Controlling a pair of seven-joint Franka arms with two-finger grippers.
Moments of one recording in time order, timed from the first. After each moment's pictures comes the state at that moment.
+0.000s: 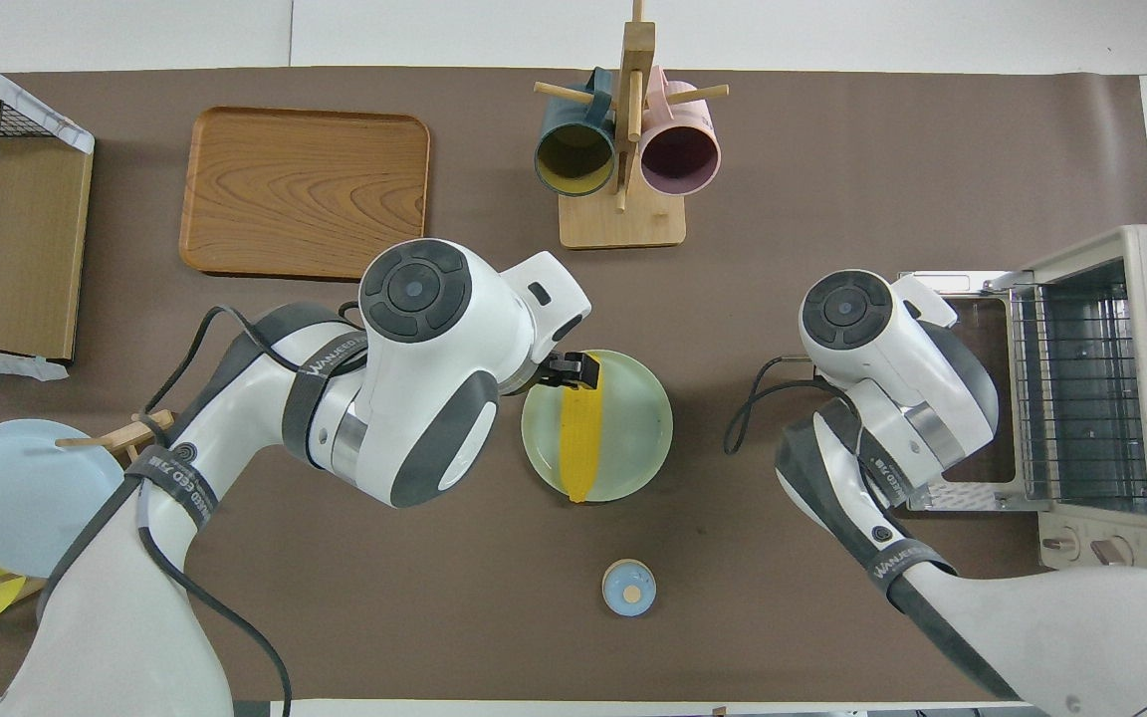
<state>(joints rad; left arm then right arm) -0.57 0.28 -0.10 -1.81 -0.16 2.13 -0.35 0.19 0.24 0.05 -2.13 -0.50 2.08 0.69</state>
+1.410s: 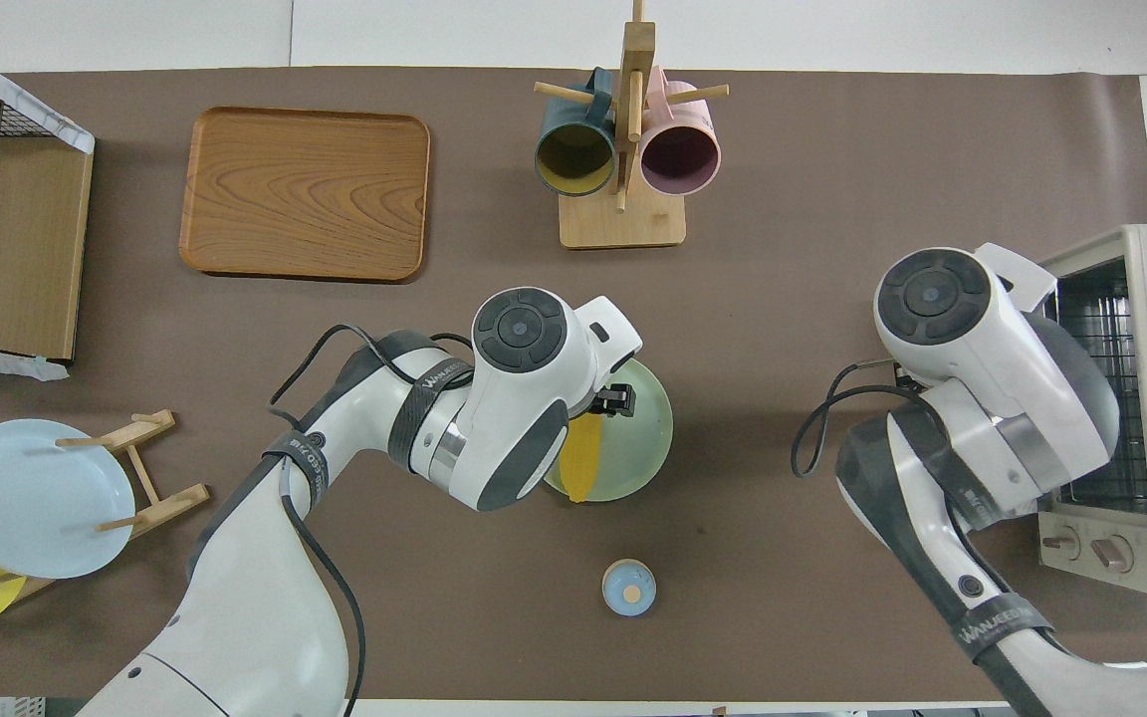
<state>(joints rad) -0.65 0.42 -0.10 -1.82 -0.16 2.23 -0.43 0.10 0.03 0.07 -2.10 -0.57 1.87 0.39</state>
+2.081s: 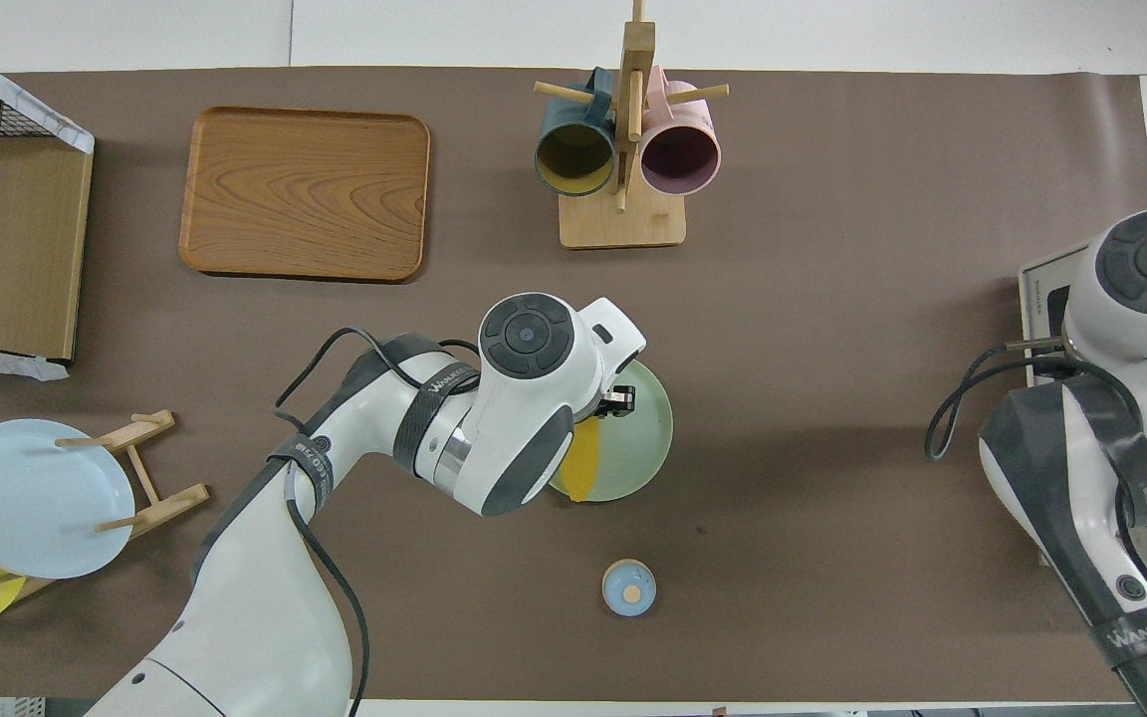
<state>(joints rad) -0.66 0.41 -0.09 -1.80 -0.16 2.21 -0.51 -0.06 -0.03 0.07 -2.07 -0.58 1.85 0.26</state>
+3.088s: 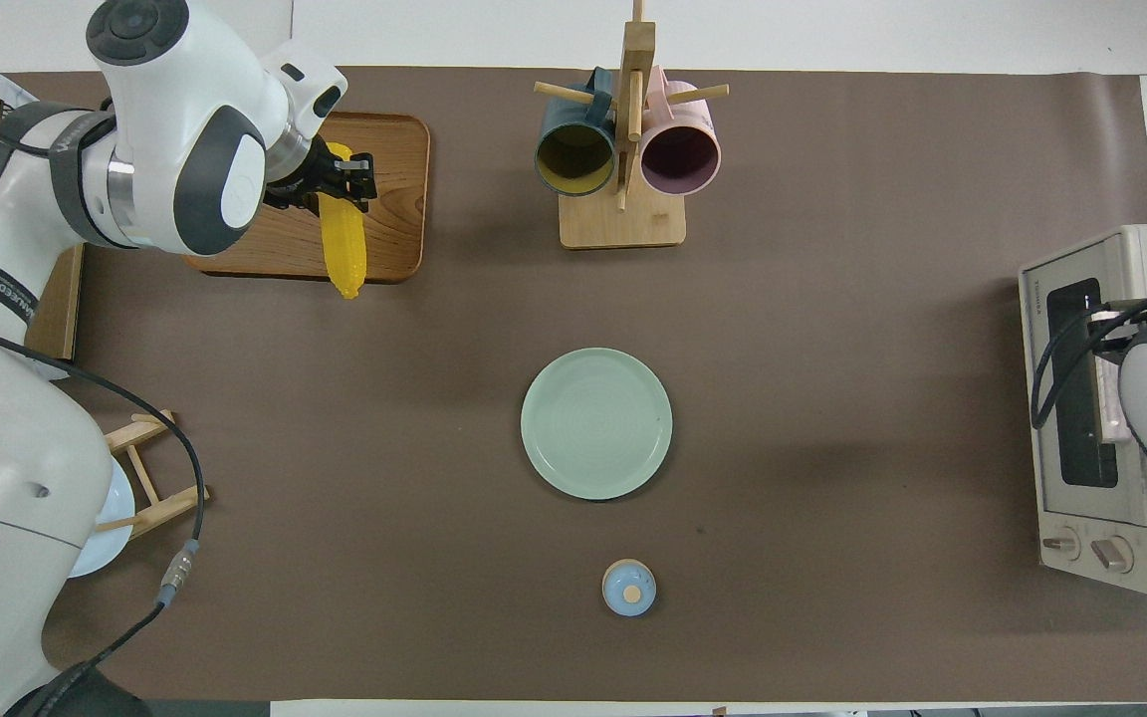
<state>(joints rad) -0.20 0.67 -0.07 -1.24 -0.02 1.93 -0.26 -0.11 -0.02 0.06 -1.78 -0.22 1.61 0.00</state>
